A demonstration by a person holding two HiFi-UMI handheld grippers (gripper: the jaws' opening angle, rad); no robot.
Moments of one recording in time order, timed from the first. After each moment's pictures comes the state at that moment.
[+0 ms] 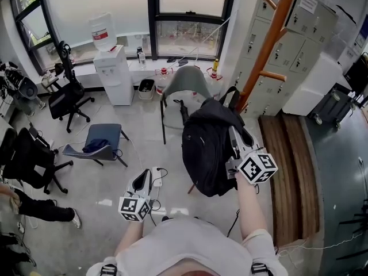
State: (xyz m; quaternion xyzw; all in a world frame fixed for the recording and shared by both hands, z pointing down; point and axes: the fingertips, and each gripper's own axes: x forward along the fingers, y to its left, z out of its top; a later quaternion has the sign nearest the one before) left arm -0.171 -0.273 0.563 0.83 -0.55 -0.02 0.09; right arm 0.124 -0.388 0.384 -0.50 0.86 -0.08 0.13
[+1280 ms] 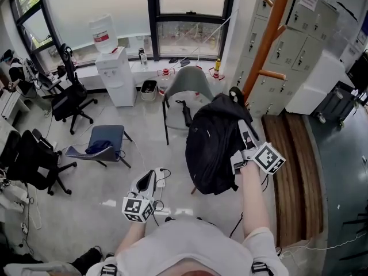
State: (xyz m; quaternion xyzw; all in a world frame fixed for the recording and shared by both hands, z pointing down) left arm -0.156 -0.272 0.563 0.84 -0.54 0.00 0.08; right arm 0.161 -0.413 0.399 -0.47 0.82 -0.24 0.24
